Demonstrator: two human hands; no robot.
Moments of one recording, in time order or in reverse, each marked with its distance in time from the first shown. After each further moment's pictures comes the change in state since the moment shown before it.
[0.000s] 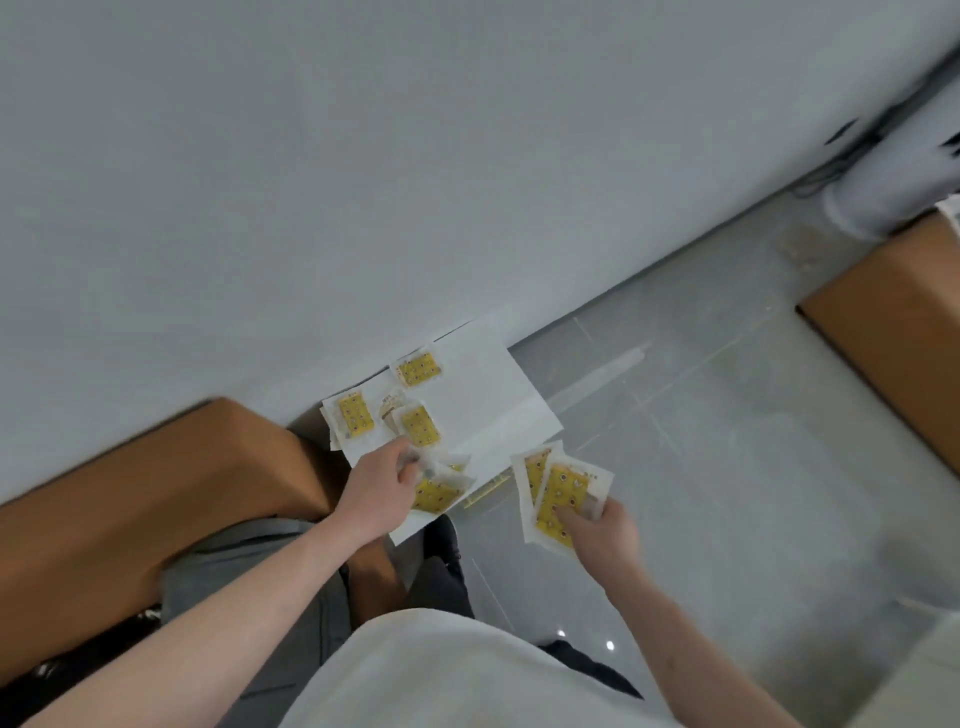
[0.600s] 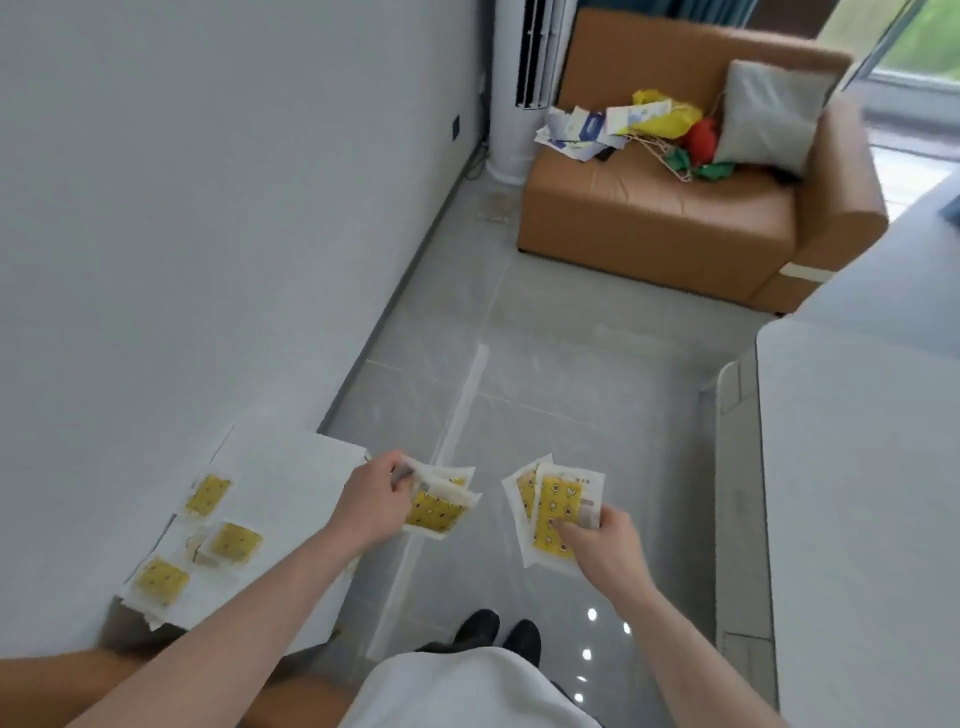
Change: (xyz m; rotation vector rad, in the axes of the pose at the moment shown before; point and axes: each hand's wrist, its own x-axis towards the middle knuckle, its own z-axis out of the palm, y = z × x) left_hand -0.111 0.231 0.195 0.268 -0.290 0.442; right_hand -0.159 0.215 -0.219 0.459 0.388 0.078
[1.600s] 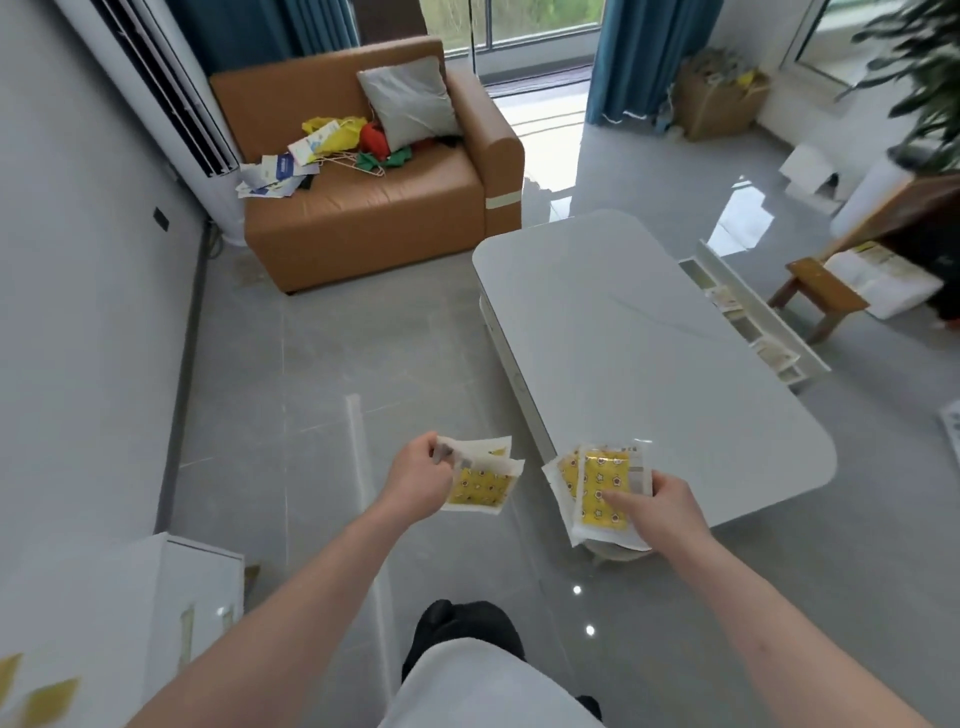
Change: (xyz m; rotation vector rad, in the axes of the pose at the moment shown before) left_hand -0.230 0.238 0.325 0.100 -0.371 0.307; right_hand -0.239 0.304 -0.325 0.444 0.449 0.135
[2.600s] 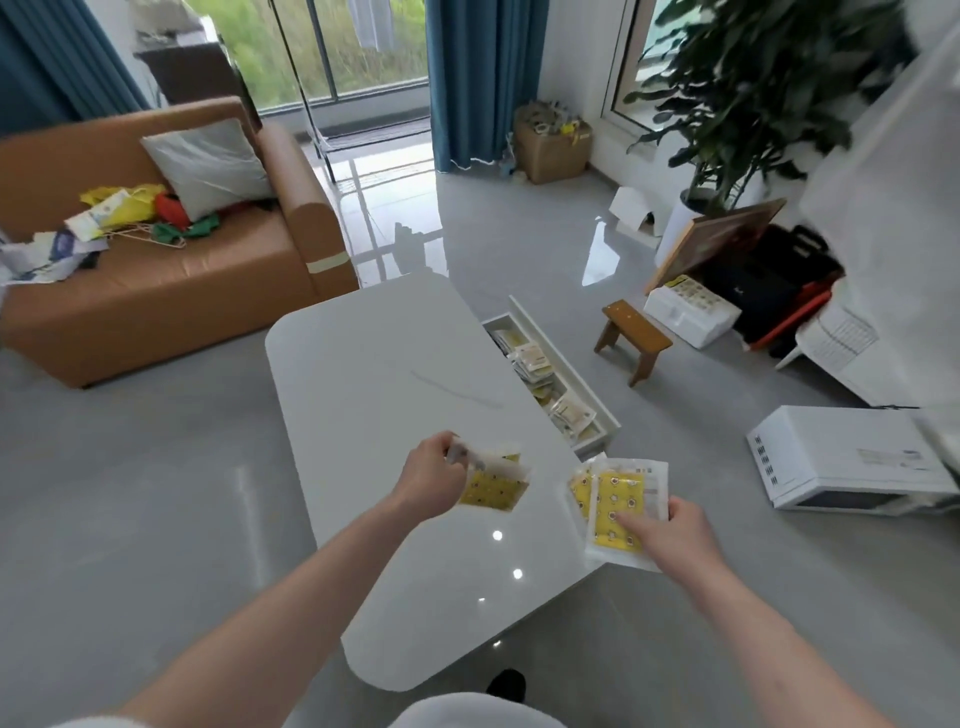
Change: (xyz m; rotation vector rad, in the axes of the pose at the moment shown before) left_hand 0.116 0.405 0.397 0.067 -0.200 0.199; right_hand 0.183 0.008 -0.498 0.021 0.286 0.052
